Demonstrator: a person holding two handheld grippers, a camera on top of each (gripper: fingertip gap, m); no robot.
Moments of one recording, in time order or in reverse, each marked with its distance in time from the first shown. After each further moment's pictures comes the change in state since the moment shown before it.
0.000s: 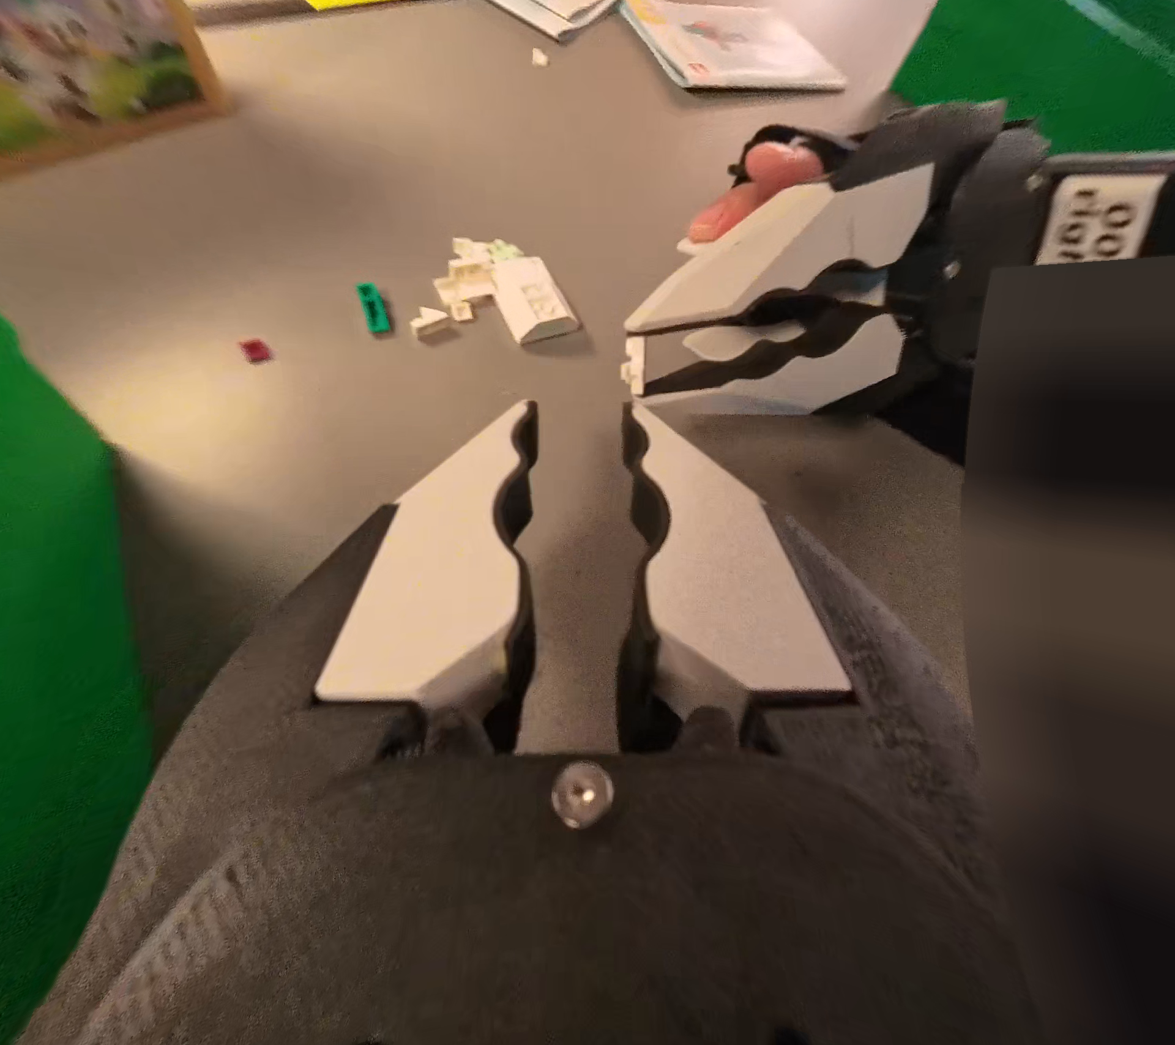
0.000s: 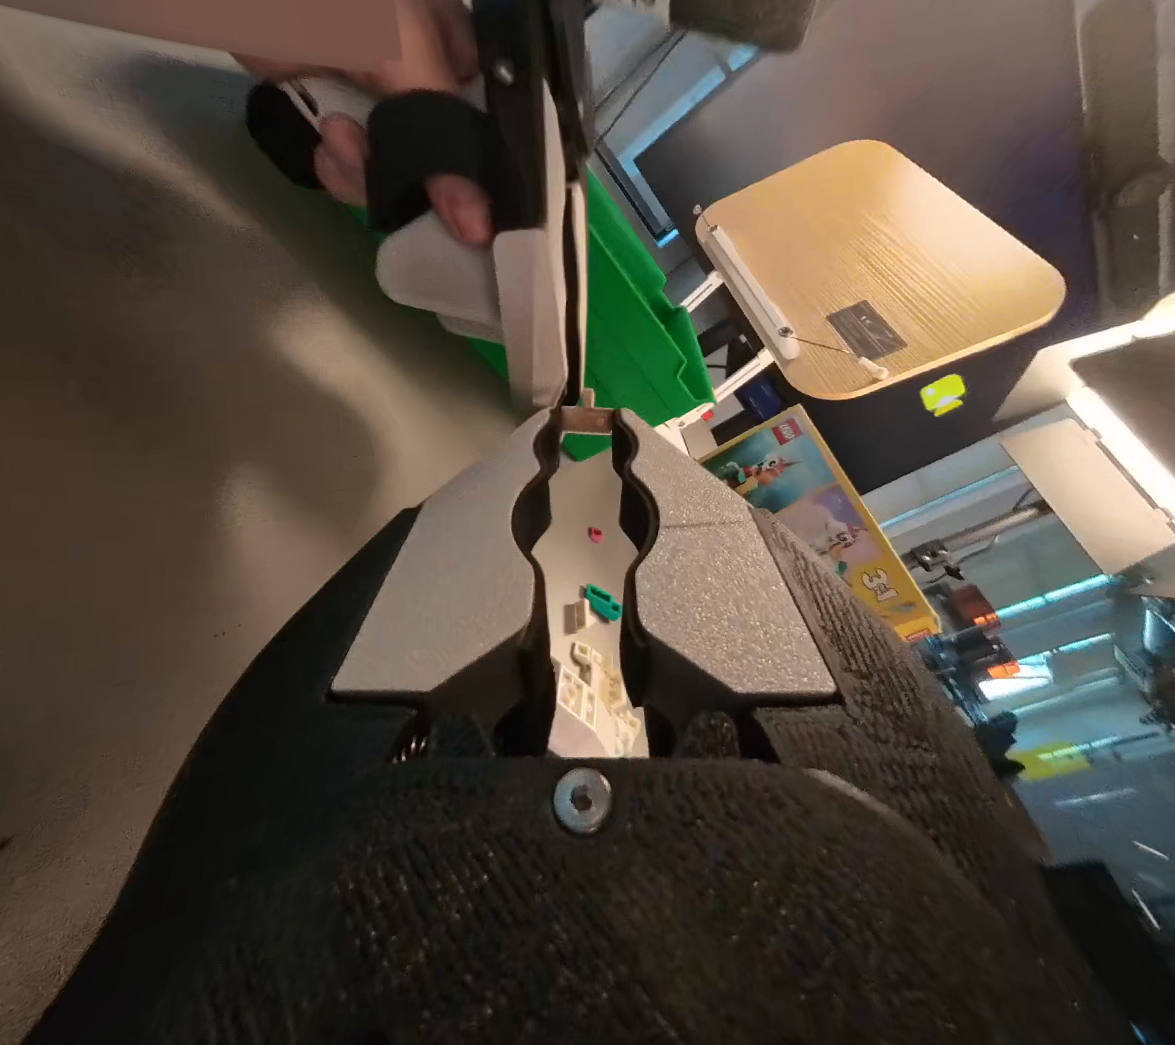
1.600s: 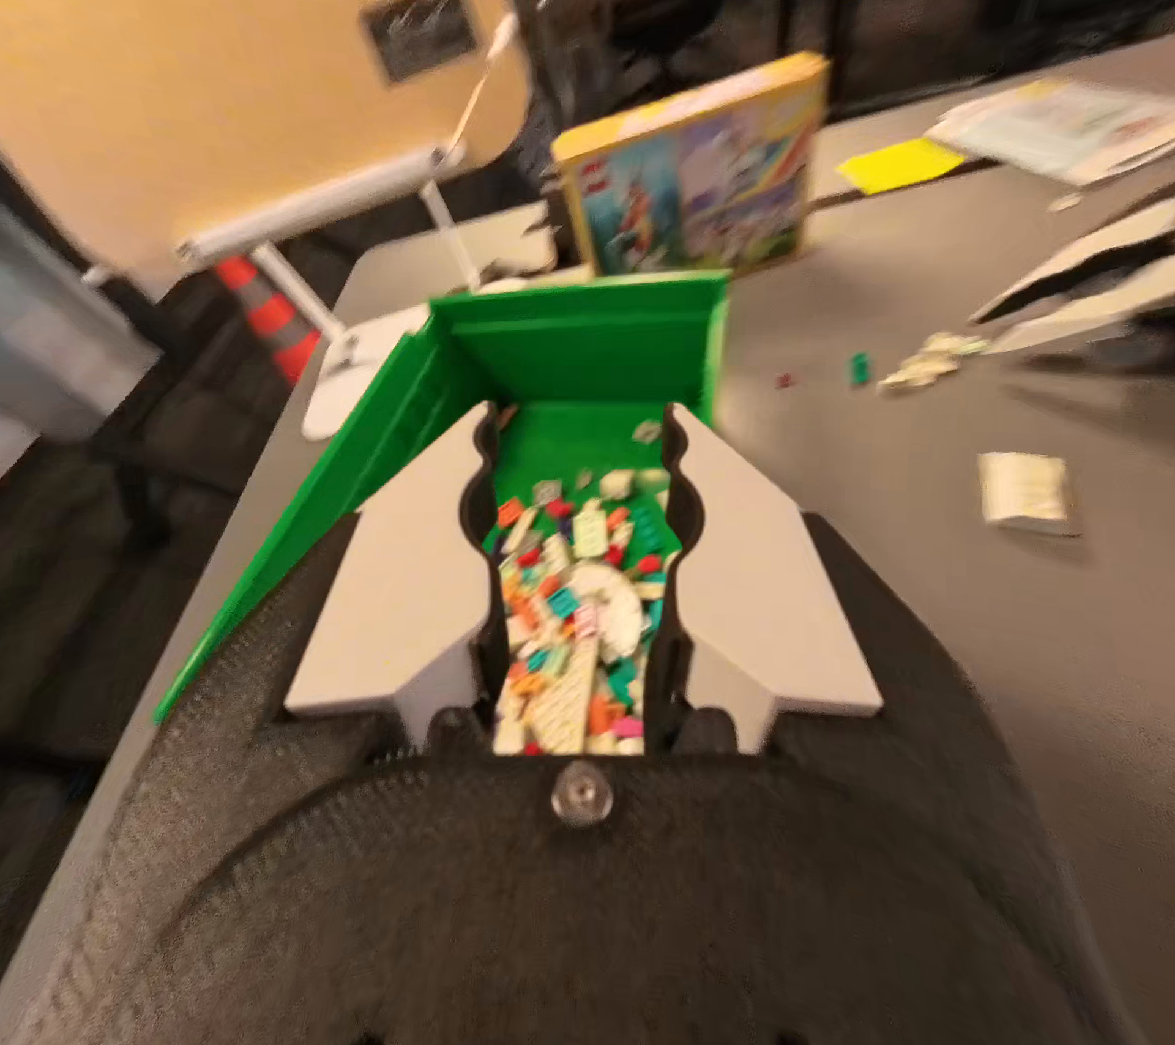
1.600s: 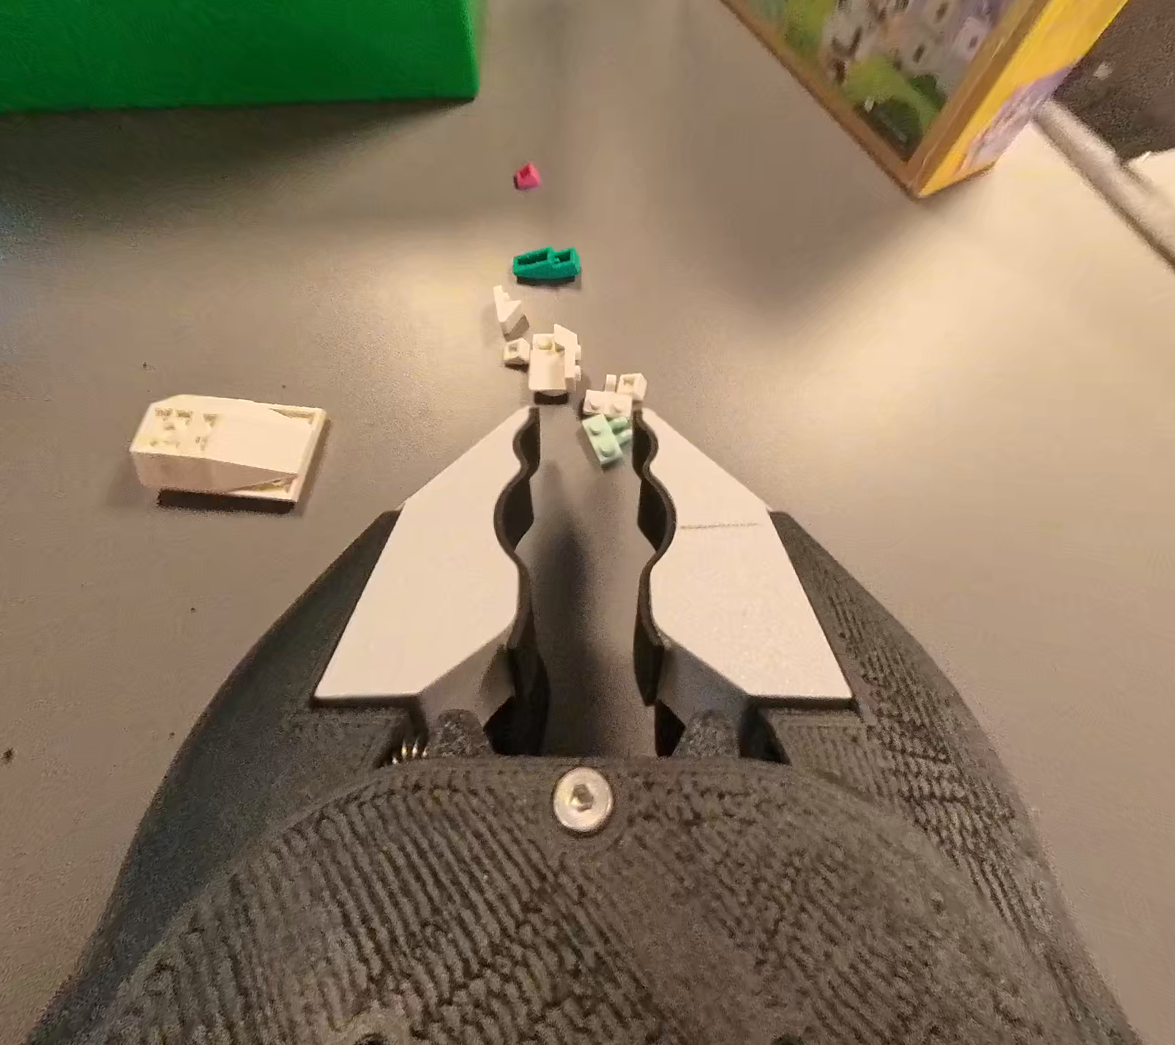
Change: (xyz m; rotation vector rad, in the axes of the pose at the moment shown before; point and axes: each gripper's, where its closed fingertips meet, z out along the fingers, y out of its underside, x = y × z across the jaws) left arm -0.081 -0.038 -0.195 0.205 -0.806 0.132; right arm 0.020 0.147 -0.024 -0.565 -0.172 0.912
